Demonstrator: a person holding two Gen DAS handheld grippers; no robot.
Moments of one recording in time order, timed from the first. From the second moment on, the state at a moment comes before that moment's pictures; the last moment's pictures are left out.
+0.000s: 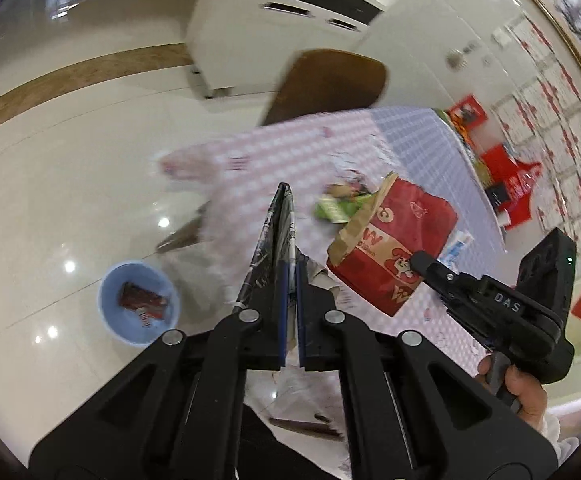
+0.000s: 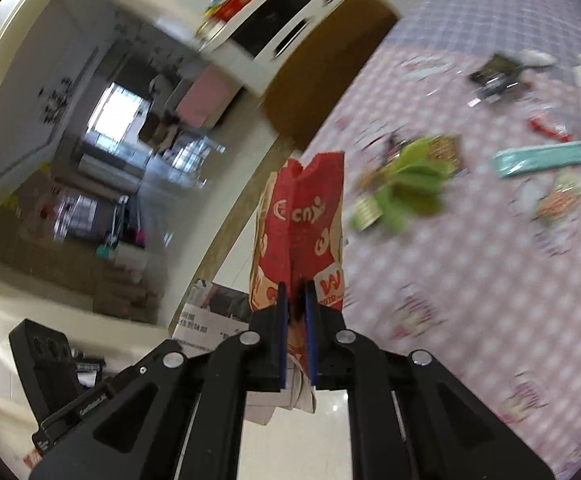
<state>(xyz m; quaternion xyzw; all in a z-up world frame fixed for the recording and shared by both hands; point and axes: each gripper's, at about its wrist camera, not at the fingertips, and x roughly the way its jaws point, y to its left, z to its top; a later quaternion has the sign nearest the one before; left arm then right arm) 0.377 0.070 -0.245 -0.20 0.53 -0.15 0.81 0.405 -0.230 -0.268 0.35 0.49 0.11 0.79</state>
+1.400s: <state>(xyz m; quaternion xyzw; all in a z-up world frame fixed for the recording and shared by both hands) 0.395 0.194 -0.376 -0.22 0.65 -0.04 0.72 0.407 -0.080 -0.345 0.27 0.60 0.13 0.74</state>
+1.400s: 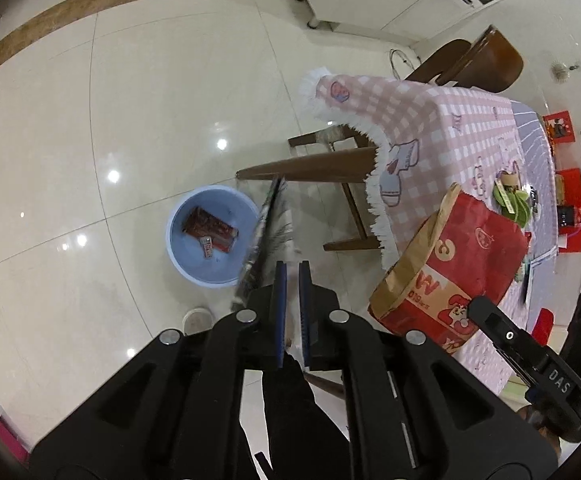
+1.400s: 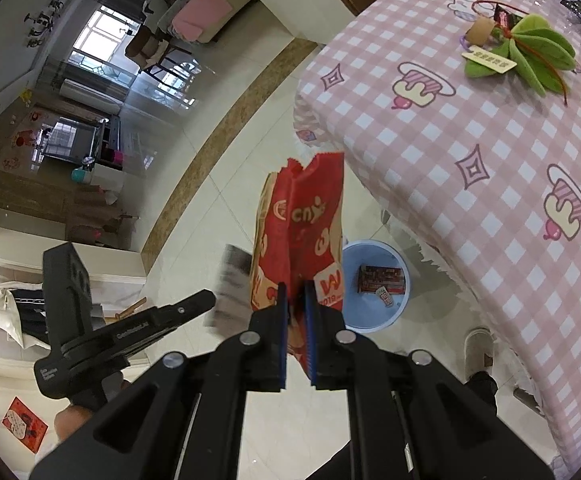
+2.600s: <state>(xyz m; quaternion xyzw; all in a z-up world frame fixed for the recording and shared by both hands) 0.365 0.254 -0.349 -0.25 0.63 0.00 0.74 0.414 0.009 -0.377 0.24 0.65 0.17 0.70</state>
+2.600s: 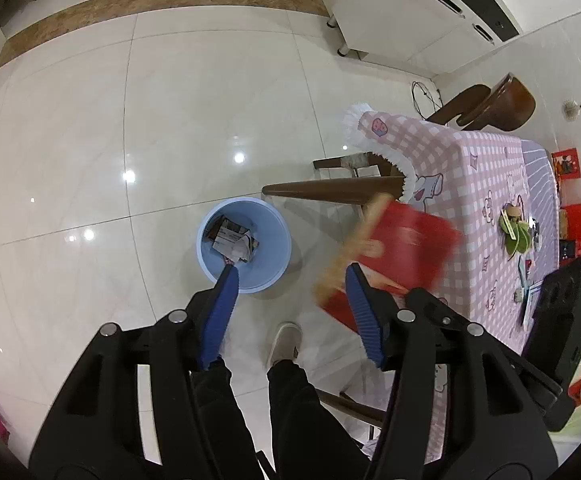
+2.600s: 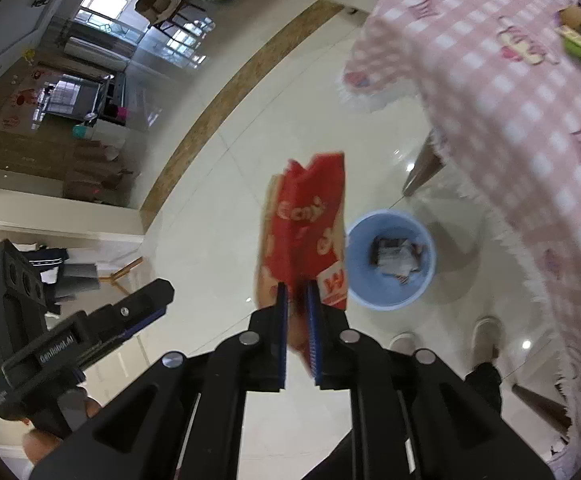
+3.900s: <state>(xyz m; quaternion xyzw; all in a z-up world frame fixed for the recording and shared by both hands) 0.497 -0.105 -0.332 -0.08 0.65 -0.21 0.72 0.432 -0.324 -0.320 0.28 0.54 -0.05 0.79</state>
